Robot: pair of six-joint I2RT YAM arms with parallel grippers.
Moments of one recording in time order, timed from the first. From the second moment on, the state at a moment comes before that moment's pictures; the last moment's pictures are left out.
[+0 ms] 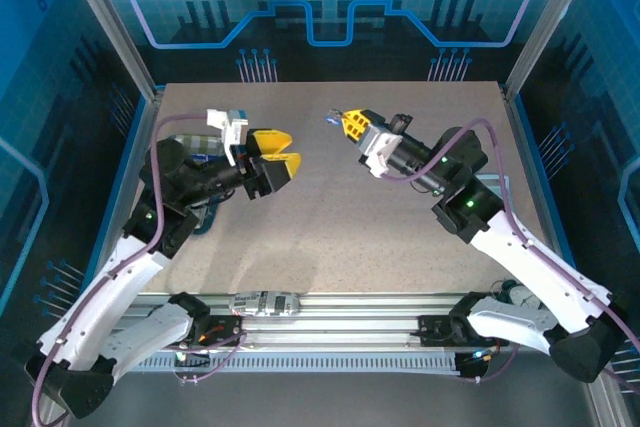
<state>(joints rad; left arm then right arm) -0.43 0.89 1.00 0.03 0.65 -0.45 0.64 1.07 1.08 0.19 -0.31 -0.76</state>
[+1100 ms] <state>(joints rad) -0.32 1.44 1.49 0.05 1.23 -0.78 0.42 1.25 1.14 0.40 -0.90 -0.34</state>
